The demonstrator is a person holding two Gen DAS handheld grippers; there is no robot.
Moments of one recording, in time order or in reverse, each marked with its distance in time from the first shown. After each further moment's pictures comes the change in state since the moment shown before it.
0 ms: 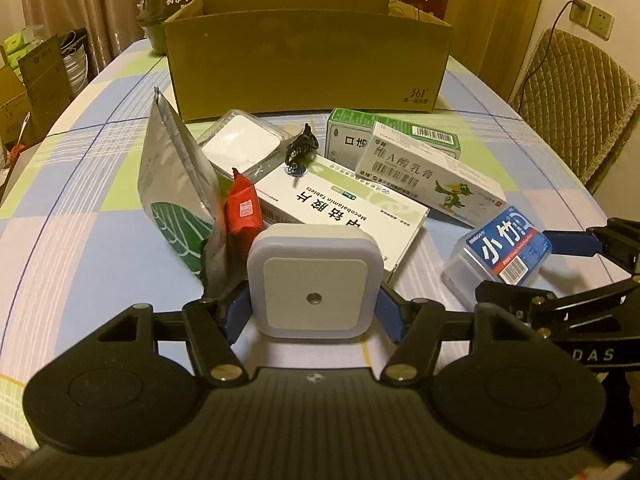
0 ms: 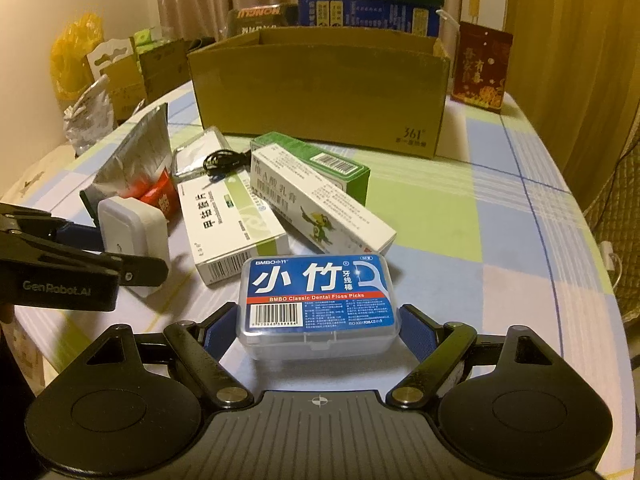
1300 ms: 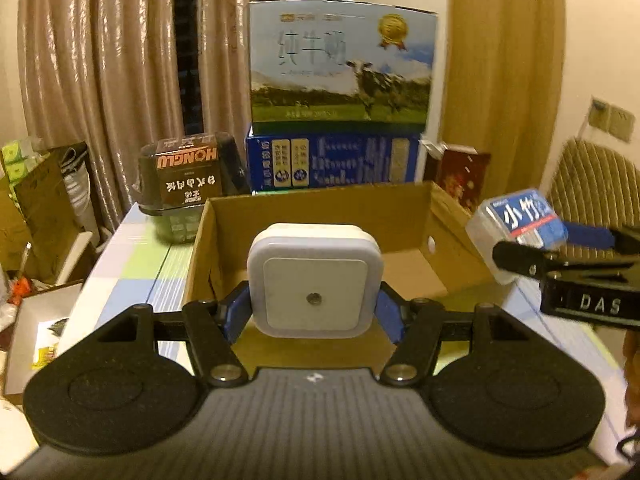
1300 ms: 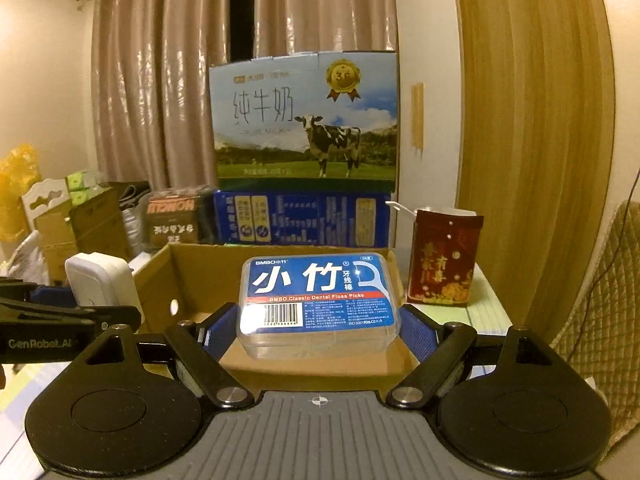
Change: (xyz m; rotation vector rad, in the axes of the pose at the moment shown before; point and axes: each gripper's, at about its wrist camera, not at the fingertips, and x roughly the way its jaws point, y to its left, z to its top) left arm 0.024 0.047 0.221 0.033 -0.314 0.017; right arm 0.059 -0.039 0.226 0.105 -0.374 -0.143
